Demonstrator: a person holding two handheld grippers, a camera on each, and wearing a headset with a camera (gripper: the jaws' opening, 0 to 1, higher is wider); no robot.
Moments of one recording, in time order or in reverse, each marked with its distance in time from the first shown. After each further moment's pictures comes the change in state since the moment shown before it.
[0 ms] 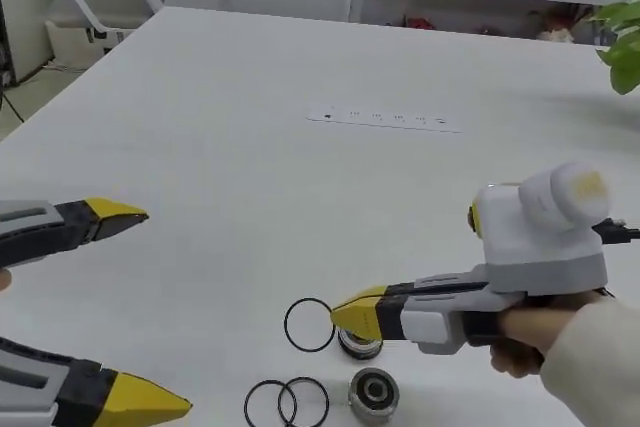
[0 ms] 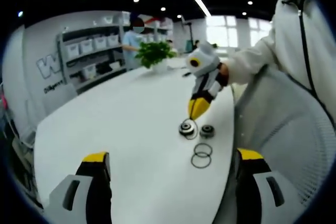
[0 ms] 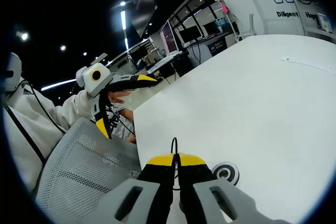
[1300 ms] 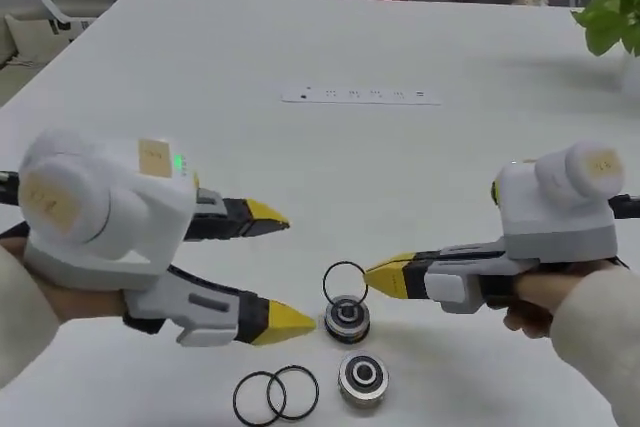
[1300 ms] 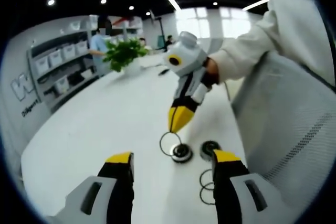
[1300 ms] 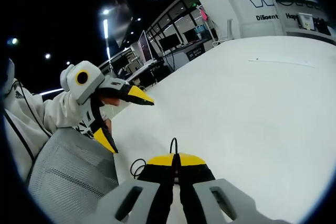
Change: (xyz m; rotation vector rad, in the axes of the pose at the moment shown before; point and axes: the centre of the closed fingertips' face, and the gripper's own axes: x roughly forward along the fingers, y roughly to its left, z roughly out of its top) left arm 0.100 -0.011 0.032 0.166 0.037 -0.197; right arm -0.034 -0.063 0.001 0.052 -0.084 -0.159
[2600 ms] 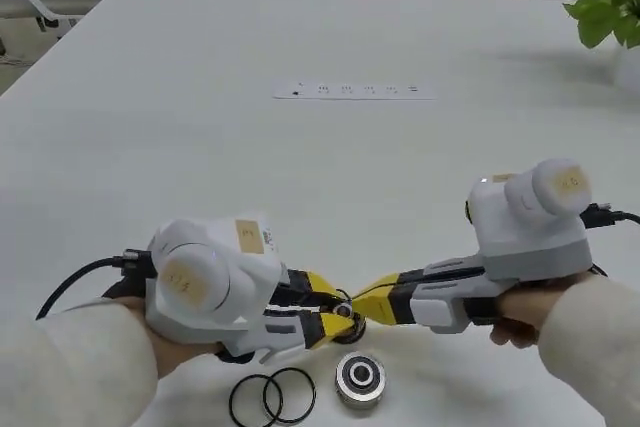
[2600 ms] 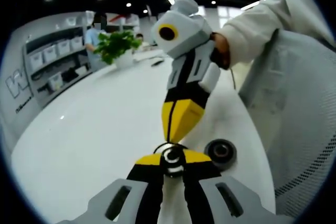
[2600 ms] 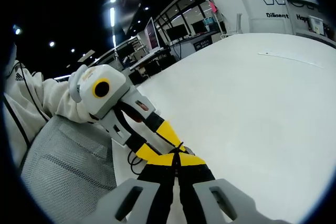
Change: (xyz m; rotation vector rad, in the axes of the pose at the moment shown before) left arm 0.085 -0.014 -0.031 -0.003 -0.004 -0.033; right arm 0.010 -0.001 -0.023 -0.062 0.084 0.021
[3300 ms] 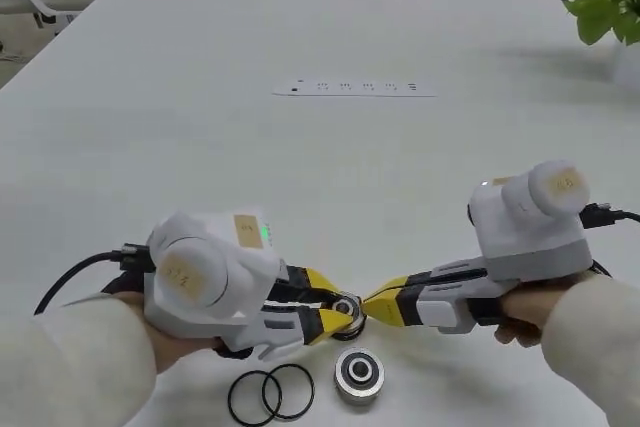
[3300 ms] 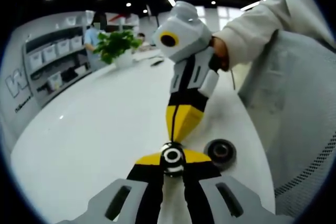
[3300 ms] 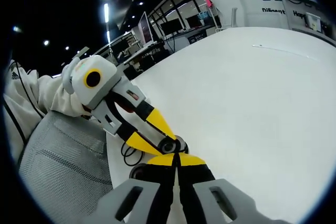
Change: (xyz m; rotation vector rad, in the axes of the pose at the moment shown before) left arm 0.000 -0.001 0.000 -0.002 0.001 -0.007; right arm -0.001 -0.009 -0.018 0.017 0.053 -0.031
